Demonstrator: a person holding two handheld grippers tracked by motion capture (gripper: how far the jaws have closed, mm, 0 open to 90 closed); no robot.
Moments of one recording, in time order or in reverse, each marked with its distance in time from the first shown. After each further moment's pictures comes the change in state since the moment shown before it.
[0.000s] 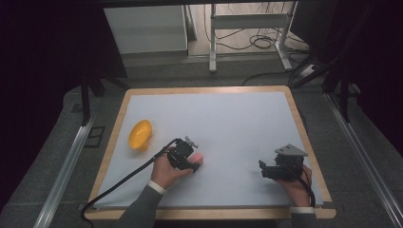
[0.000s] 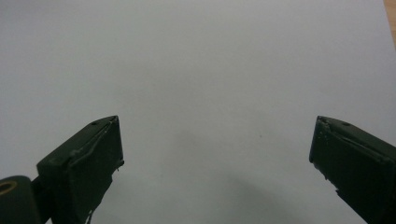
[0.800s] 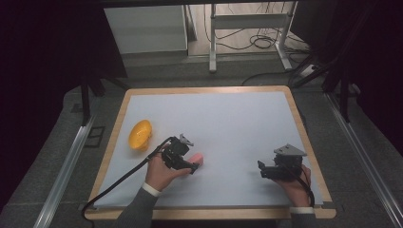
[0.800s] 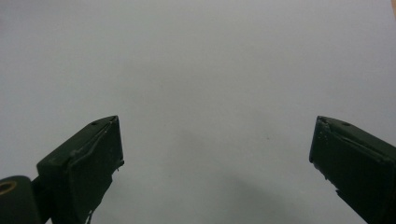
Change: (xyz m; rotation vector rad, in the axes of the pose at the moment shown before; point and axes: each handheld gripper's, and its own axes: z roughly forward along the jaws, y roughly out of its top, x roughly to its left) left arm -0.002 -0.003 -0.029 -0.079 0.020 -0.008; right arm 0.003 0.001 0.000 0.004 0.017 -0.009
